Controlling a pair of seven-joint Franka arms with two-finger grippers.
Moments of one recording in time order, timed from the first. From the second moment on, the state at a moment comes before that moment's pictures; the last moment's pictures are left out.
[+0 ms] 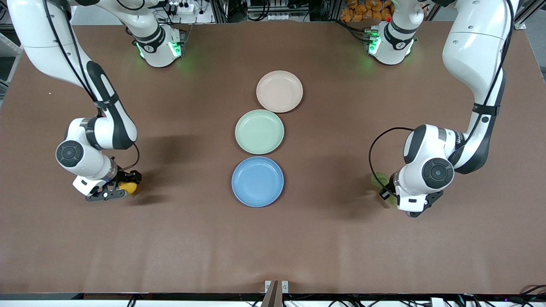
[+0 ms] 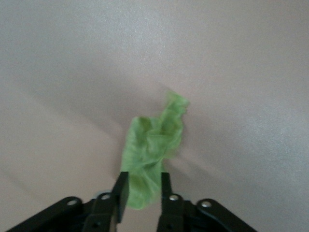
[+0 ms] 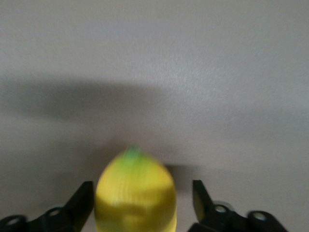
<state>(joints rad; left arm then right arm) -0.03 0.65 -0.21 -1.57 0.19 2.07 -0.98 -0.01 0.54 -0.04 -1.93 -0.13 2.47 -0.10</state>
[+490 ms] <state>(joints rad) 0.00 0.65 -0.22 -1.58 0.19 2.07 -0.92 0.00 0.40 -0.03 -1.67 -0.09 1.90 -0.10</state>
